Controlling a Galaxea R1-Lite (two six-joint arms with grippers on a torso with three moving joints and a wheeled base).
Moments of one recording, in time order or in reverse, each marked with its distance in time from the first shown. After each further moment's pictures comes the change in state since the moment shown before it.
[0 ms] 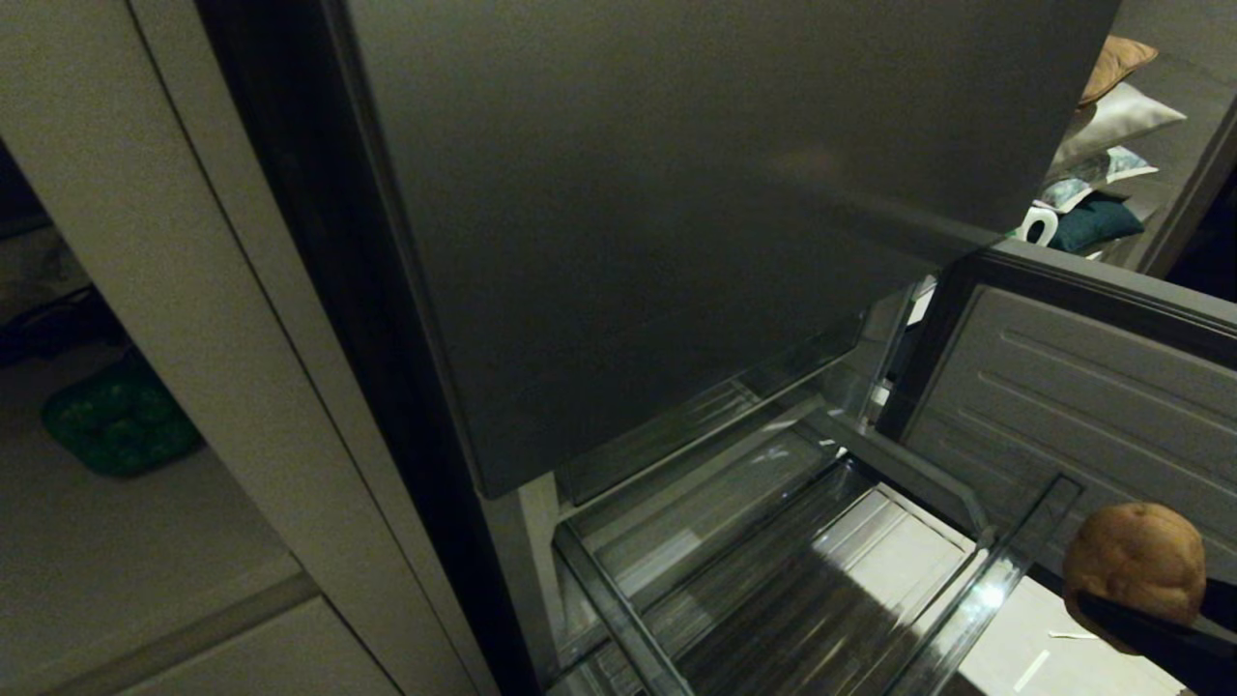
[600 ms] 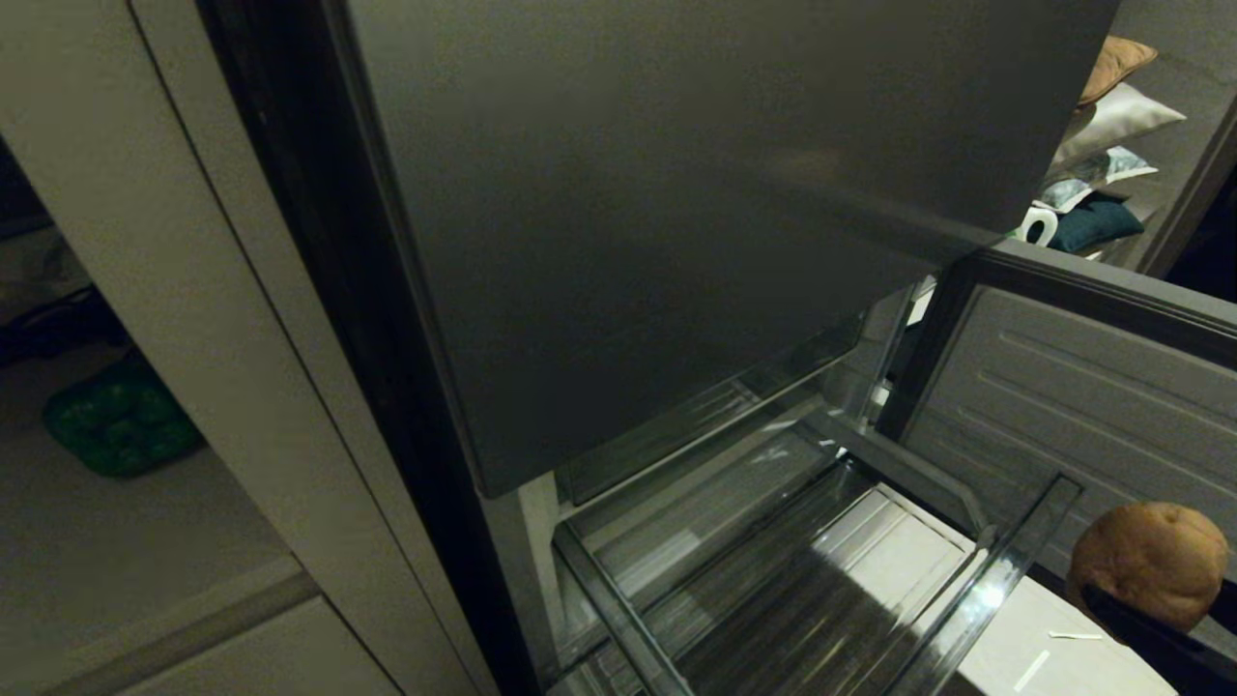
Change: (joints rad) left arm 0.000 0.000 0.000 0.000 0.000 0.000; right arm -0.002 -0.024 0.278 -0.486 0.012 -0.067
